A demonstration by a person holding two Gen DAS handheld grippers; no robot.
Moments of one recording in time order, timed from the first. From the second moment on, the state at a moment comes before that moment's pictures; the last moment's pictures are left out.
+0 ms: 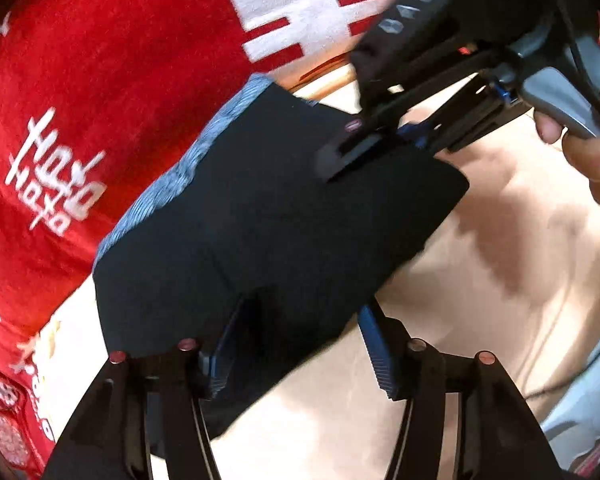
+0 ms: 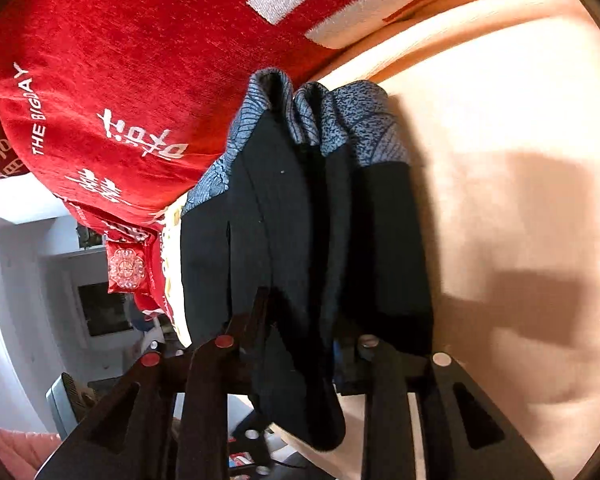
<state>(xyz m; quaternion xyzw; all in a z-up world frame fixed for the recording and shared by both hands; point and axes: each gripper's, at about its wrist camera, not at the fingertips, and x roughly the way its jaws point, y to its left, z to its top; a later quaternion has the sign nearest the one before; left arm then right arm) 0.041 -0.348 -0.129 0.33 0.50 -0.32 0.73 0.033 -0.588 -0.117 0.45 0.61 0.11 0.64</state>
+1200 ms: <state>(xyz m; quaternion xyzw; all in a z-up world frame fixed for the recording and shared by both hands) 0.174 -0.178 -0.133 0.07 0.65 -0.13 0.74 0.007 -0.541 -0.064 0.21 0.67 -0.04 0.71</state>
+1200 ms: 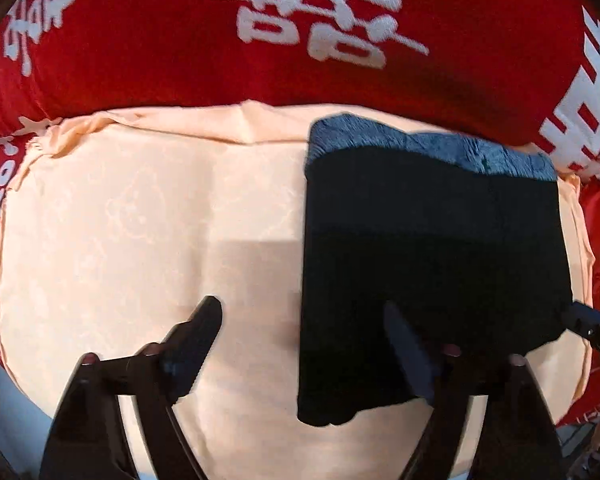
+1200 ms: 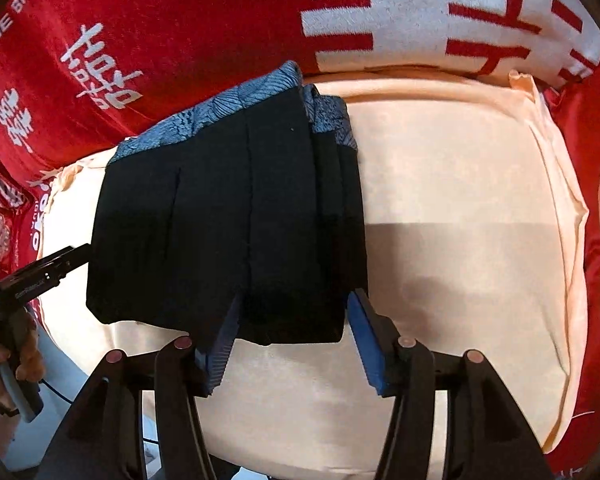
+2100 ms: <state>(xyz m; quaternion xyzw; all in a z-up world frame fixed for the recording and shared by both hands) 0.199 -0.181 -0.149 0.05 0.67 -0.16 0.72 0.012 -0.573 -0.087 0.29 0.68 -0.05 0.68</state>
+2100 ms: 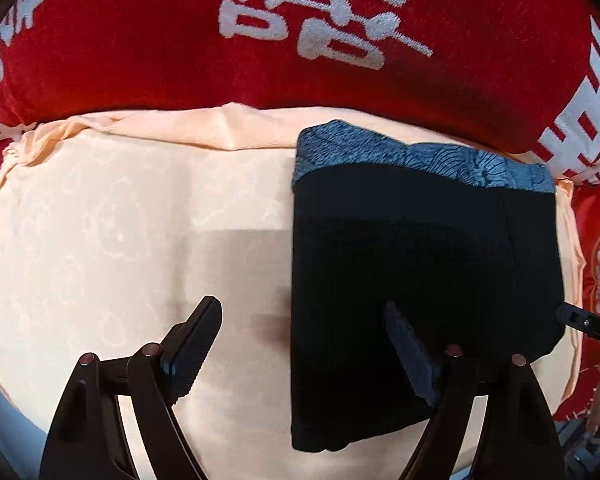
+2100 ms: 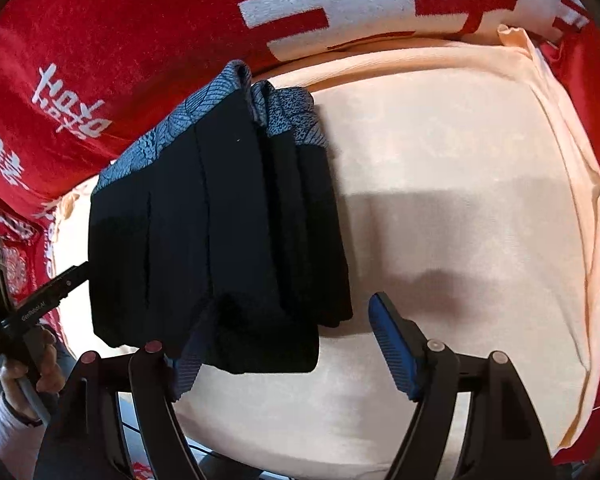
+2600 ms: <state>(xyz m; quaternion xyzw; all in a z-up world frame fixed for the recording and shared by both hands) 0.237 -0.171 -0.187 -0.03 0.71 -0.26 0.65 0.026 -0.603 -0.113 0.37 0.65 0.02 0.66</state>
